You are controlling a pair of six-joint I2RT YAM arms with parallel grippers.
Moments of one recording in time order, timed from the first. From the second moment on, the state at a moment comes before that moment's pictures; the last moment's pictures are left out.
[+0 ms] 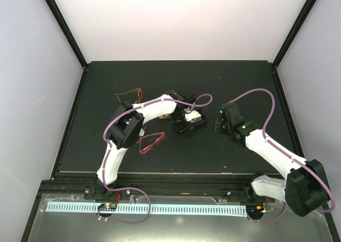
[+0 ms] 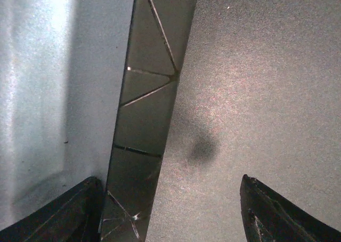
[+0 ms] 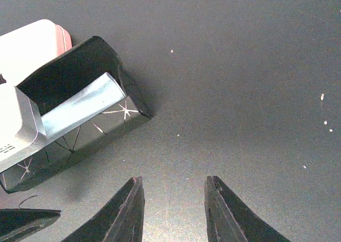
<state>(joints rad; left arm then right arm) -0.76 2.18 1.68 -0.96 0.28 0.16 0.47 1.18 0.71 -0.46 0.13 0.59</state>
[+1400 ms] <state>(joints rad) -0.50 1.36 0.88 -0.48 0.03 -0.45 0.47 1.76 1.01 -0.35 0.11 0.49</state>
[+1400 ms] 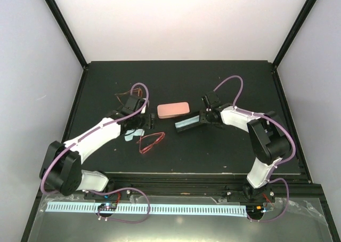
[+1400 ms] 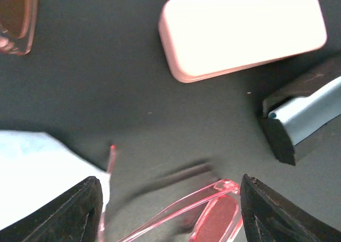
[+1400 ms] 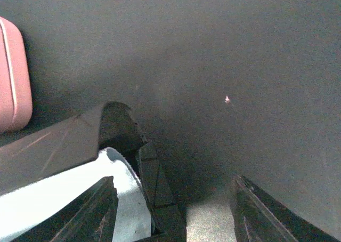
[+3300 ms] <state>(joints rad) -0.40 1.30 0.62 -0.45 0.05 -0.54 0.79 1.17 0.72 -0.15 -0.26 0.31</state>
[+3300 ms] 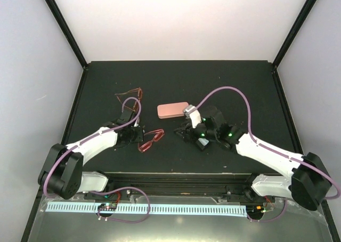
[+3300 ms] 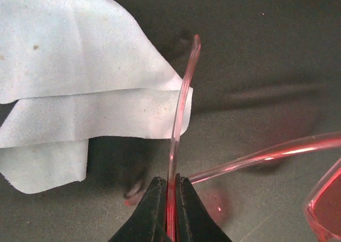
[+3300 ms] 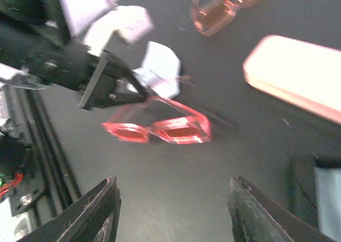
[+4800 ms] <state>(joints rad) -0.49 1.17 1.05 -0.83 0.03 -0.31 1.09 1.61 1.28 -0.49 0.05 -1.12</state>
